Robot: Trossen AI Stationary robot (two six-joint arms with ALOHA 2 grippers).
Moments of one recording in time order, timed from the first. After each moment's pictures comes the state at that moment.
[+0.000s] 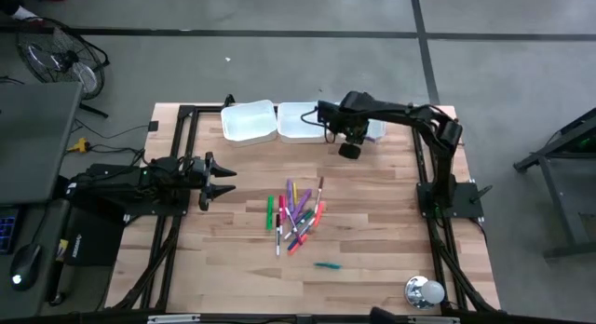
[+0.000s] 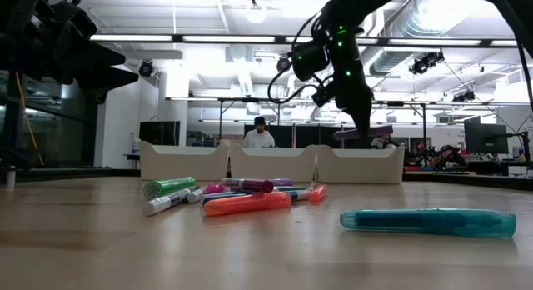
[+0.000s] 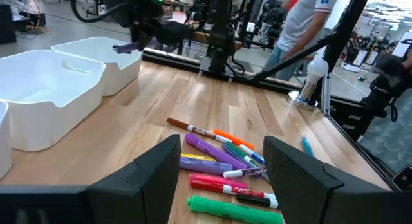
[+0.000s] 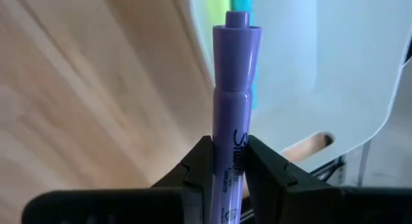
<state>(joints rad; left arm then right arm) 0.04 0.01 0.07 -0.11 -0.01 -0.21 -0.48 1.93 1.59 -1.36 0.35 -0.08</state>
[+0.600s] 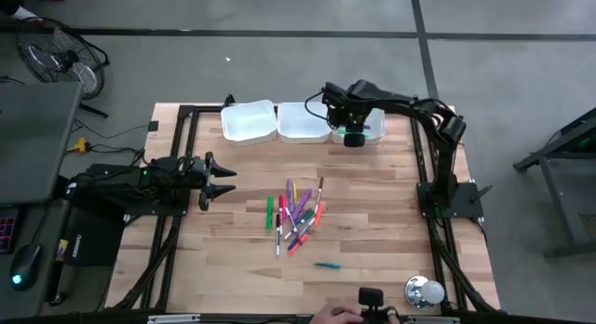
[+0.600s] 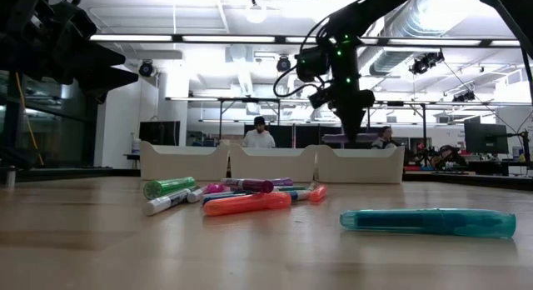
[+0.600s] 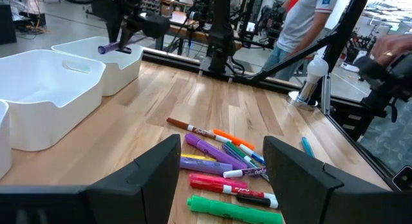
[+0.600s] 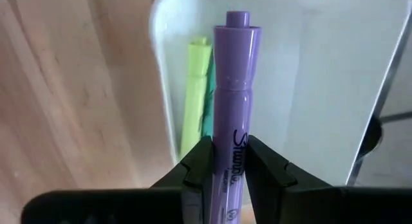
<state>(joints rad) 0.04 0.01 0.07 -0.11 -0.01 -0.21 -0.60 1.93 1.58 -1.17 0.26 -0.52</state>
